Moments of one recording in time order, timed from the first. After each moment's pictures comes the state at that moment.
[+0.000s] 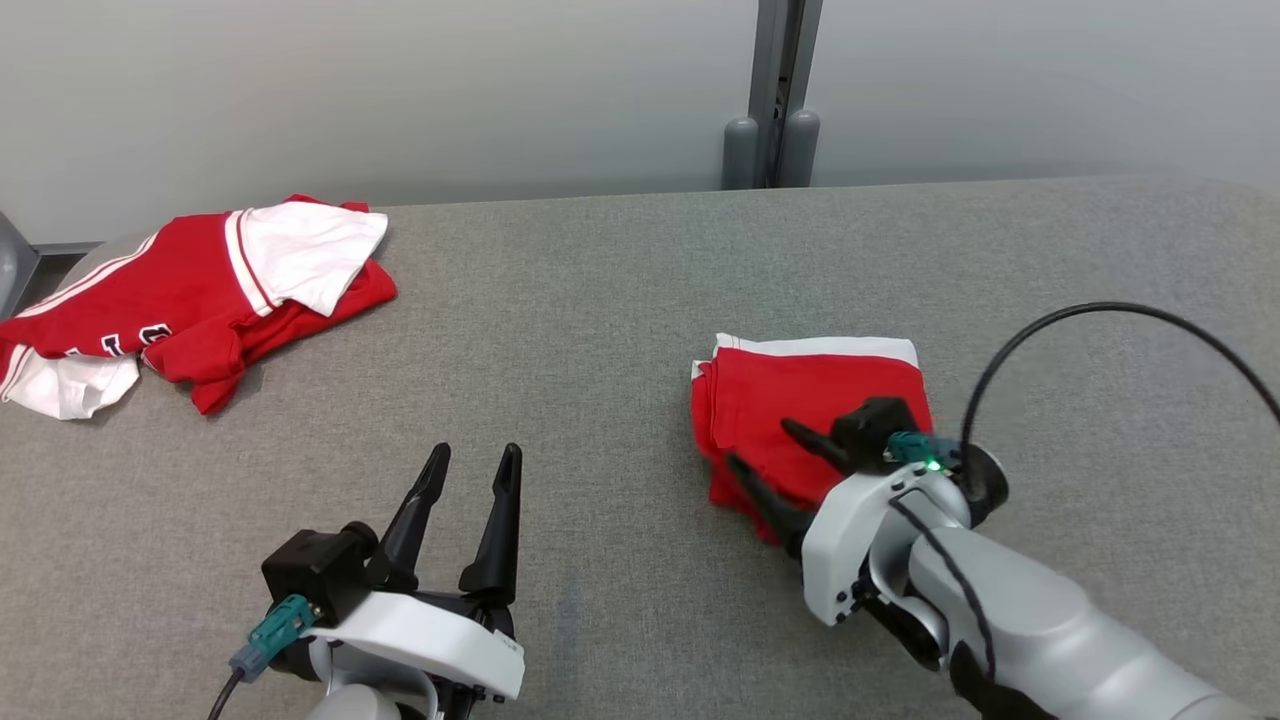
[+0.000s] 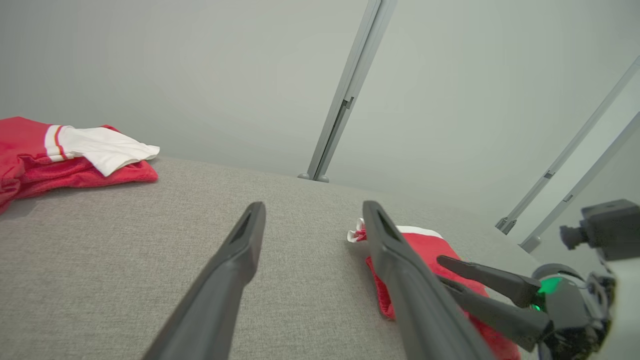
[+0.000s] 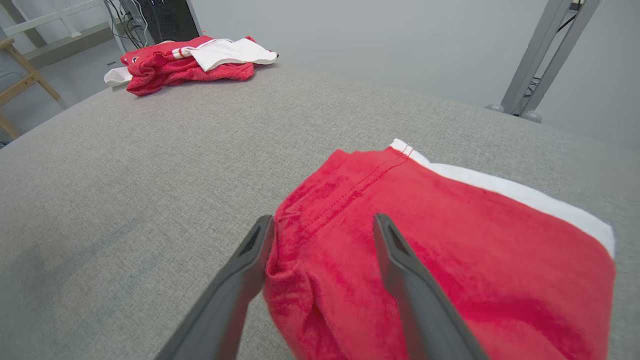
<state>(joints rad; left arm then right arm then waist) -0.15 0.21 -0.50 0.14 -0.70 0.15 -0.26 -0.78 -0.12 1.21 0.94 0.90 0.13 -0.26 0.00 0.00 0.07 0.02</state>
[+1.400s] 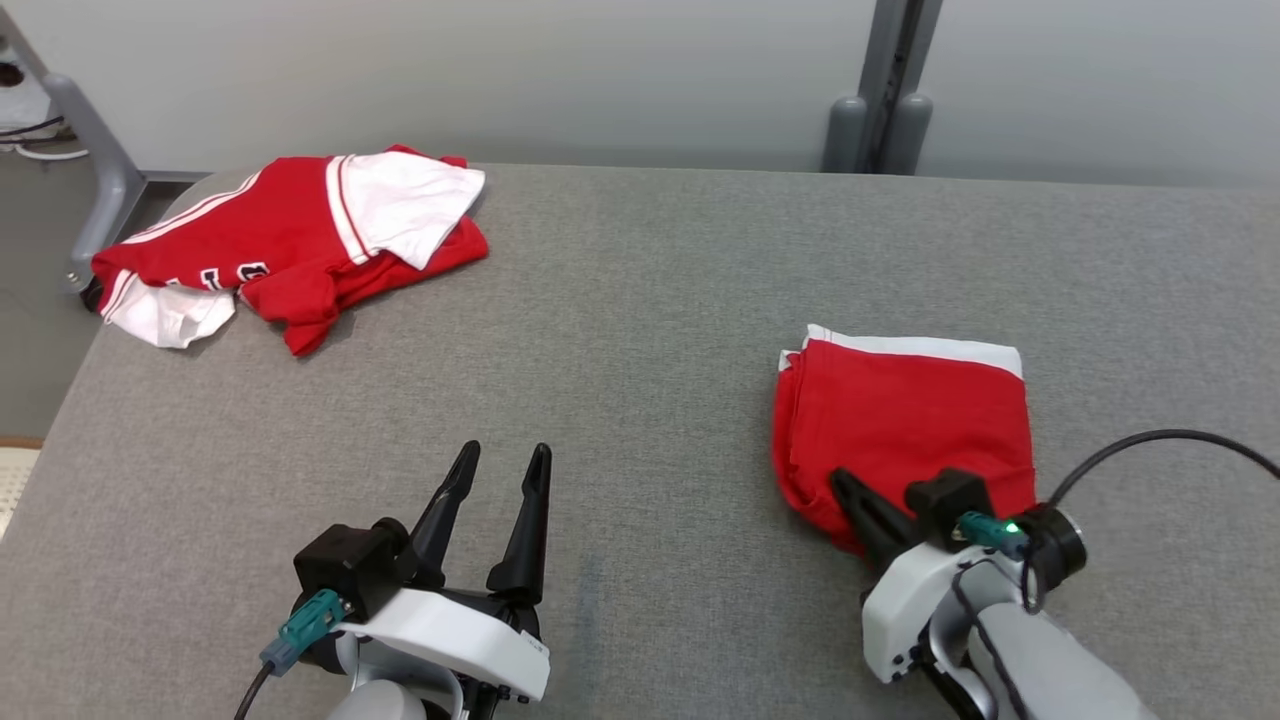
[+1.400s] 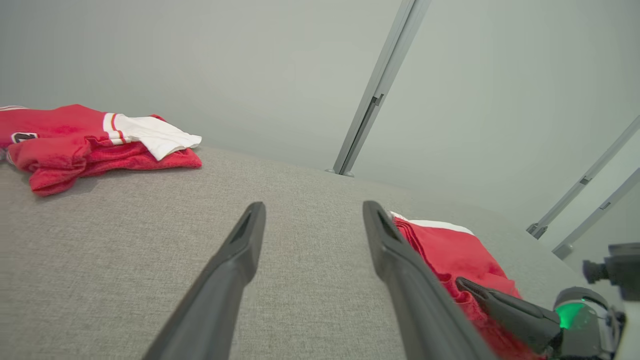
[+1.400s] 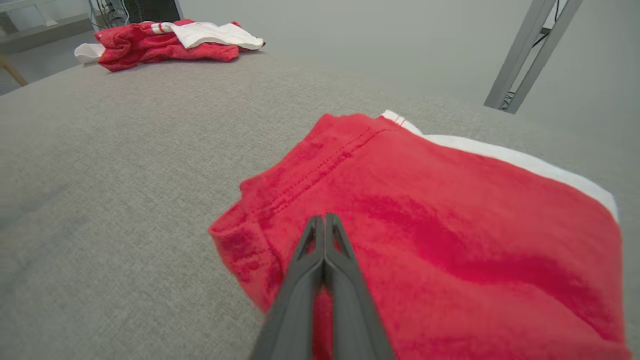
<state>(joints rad) -0.17 0.19 -0.53 0.16 -0.69 0.14 -0.26 -0.49 -0.13 0.60 0.81 0.34 0.13 -0.26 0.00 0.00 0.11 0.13</state>
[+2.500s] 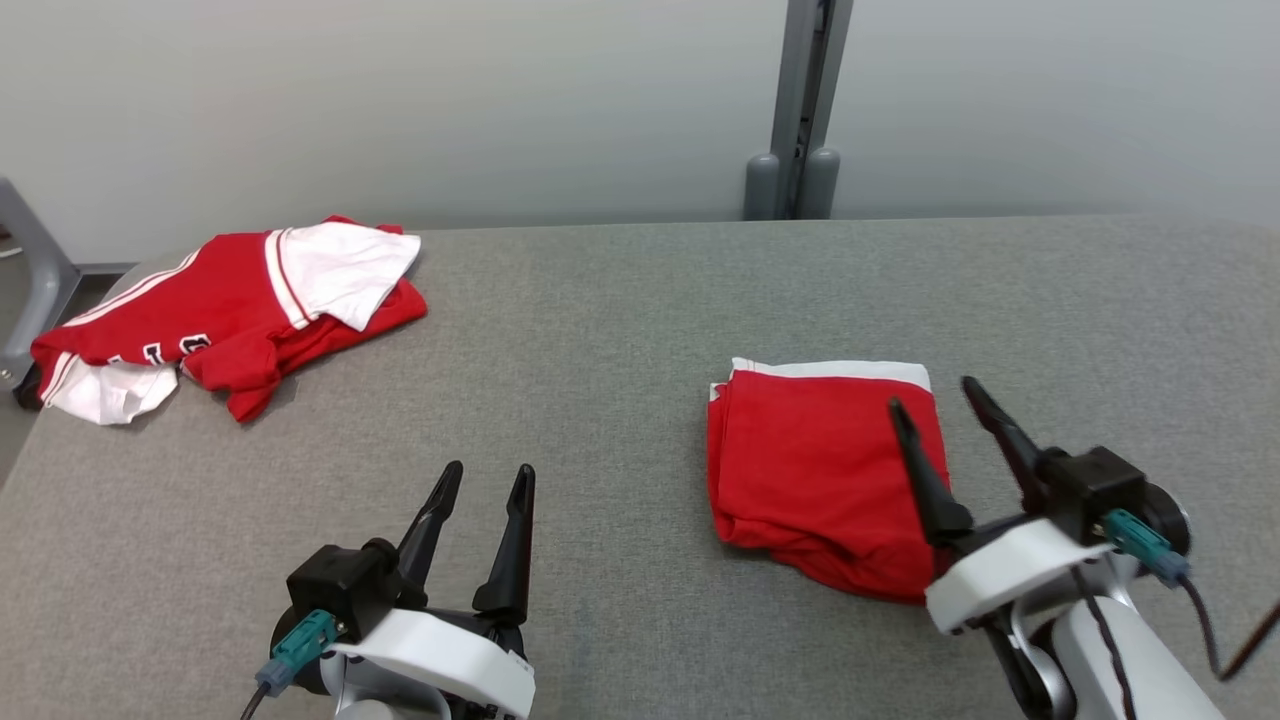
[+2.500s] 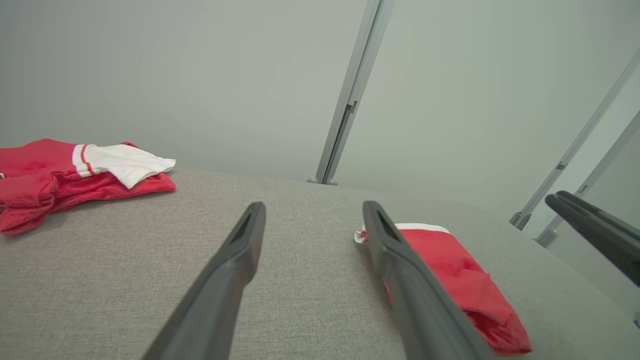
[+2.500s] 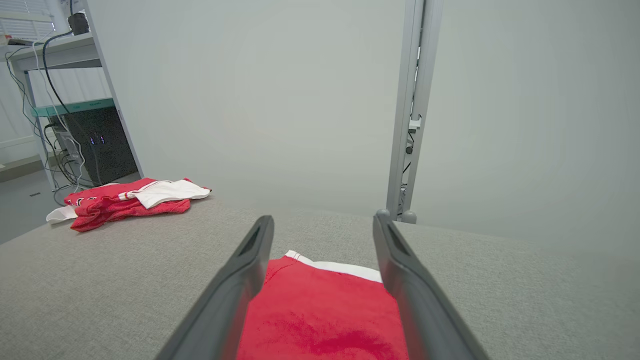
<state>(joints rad) -0.14 0.20 -0.50 0.17 -0.64 0.14 -0.26 -0.30 -0.13 0.30 0.40 0.25 0.13 -0.26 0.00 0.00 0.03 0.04</state>
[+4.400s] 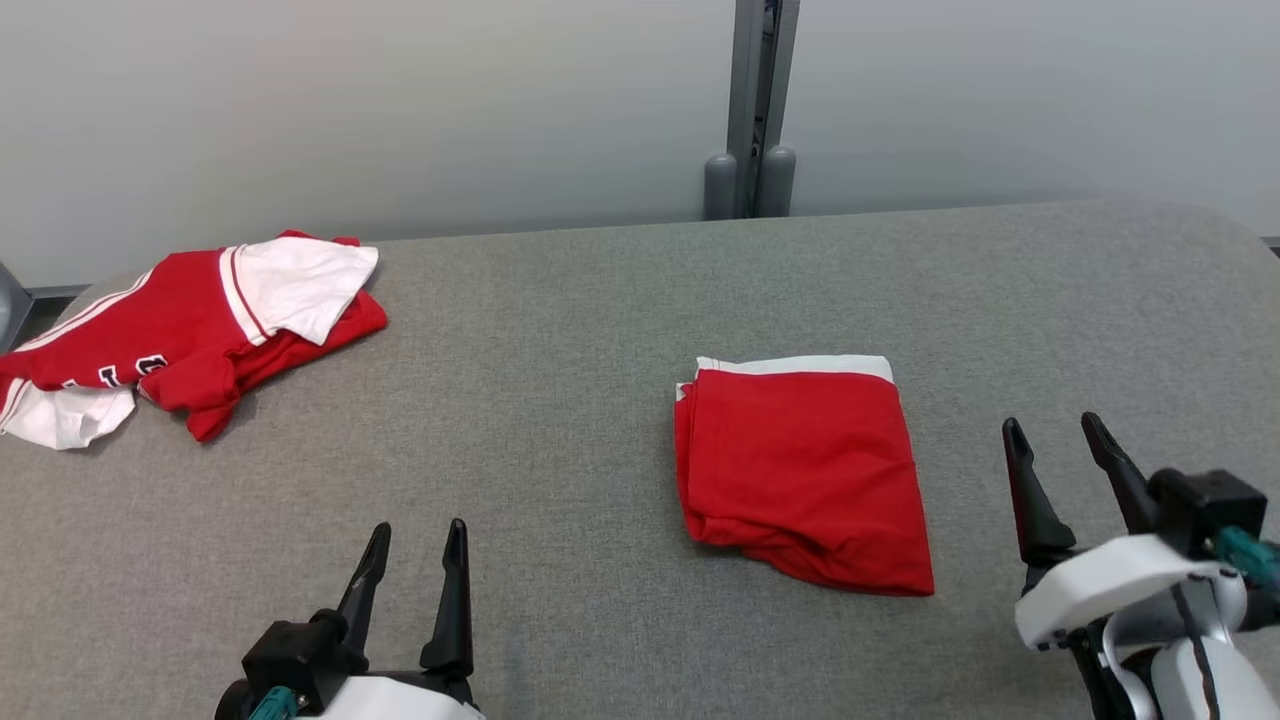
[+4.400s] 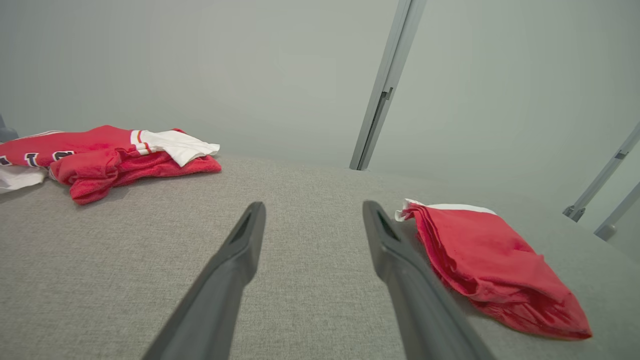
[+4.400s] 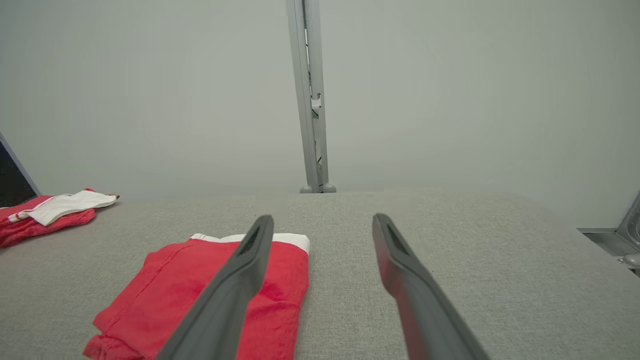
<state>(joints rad) 0.03 0.07 -0.22 0.19 -0.38 0.07 -0.26 -0.12 -0.07 0.01 0.20 0.18 0.13 -0.12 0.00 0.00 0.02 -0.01</state>
